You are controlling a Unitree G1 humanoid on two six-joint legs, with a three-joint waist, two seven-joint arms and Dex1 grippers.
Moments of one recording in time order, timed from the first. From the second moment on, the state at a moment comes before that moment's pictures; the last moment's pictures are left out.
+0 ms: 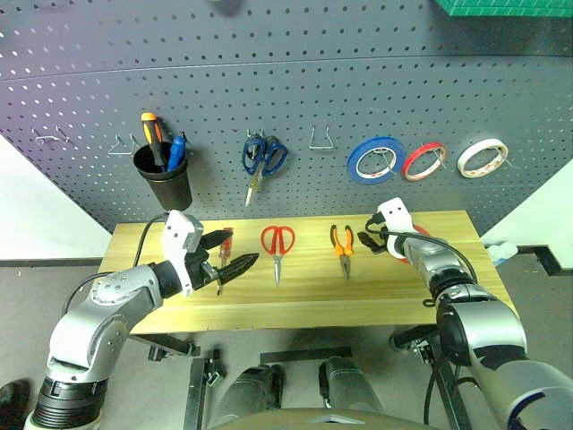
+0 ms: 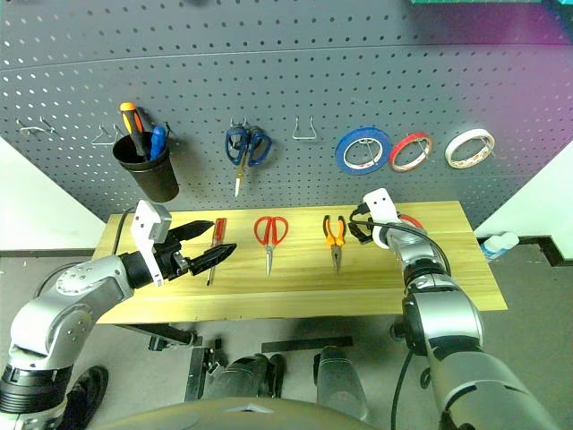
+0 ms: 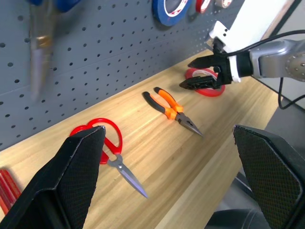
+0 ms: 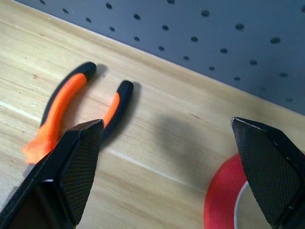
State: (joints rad) left arm -0.05 0.59 0.11 -0.44 -0.64 0.69 -0.67; right arm -0.81 -0.40 -0.04 1.26 -0.08 0.01 0.45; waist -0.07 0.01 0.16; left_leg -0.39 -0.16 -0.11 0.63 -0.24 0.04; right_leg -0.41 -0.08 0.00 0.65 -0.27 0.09
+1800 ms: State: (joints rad) left arm -0.08 0.67 0.12 -0.46 -0.70 0.73 -0.75; right arm -0.73 -0.46 -0.06 1.21 -0.05 0.00 0.42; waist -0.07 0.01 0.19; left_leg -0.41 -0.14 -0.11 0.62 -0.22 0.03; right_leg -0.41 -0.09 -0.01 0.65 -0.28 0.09
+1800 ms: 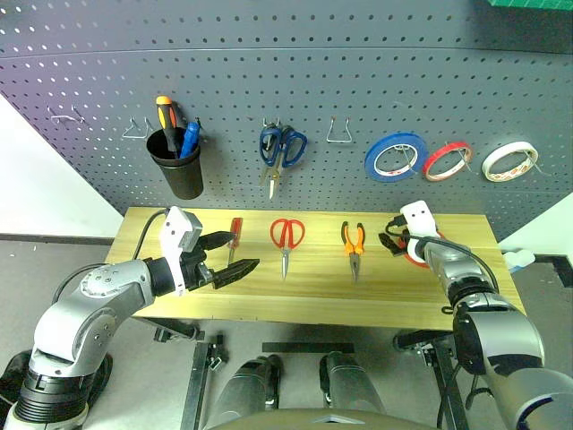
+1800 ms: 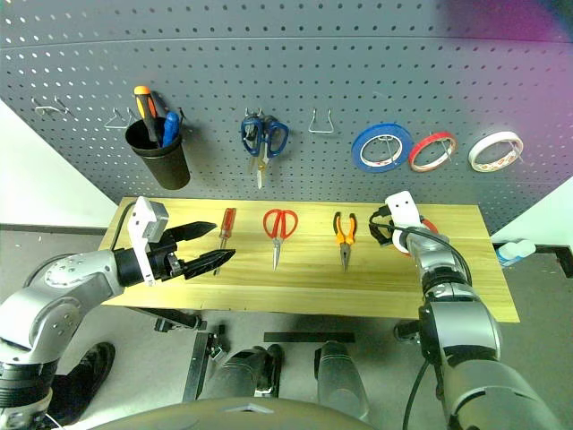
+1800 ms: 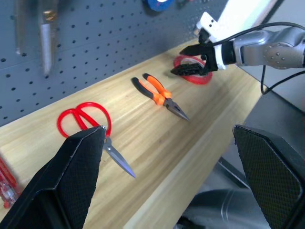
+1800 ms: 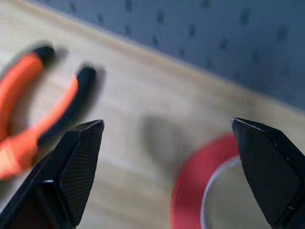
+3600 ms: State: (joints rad) left arm -0.06 0.76 0.13 -0.50 -0.64 0.55 -0.93; right arm -0.71 -0.50 -0.11 1.18 0.01 0.26 0.46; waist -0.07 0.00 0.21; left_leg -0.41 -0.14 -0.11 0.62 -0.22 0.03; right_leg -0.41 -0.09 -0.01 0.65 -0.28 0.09
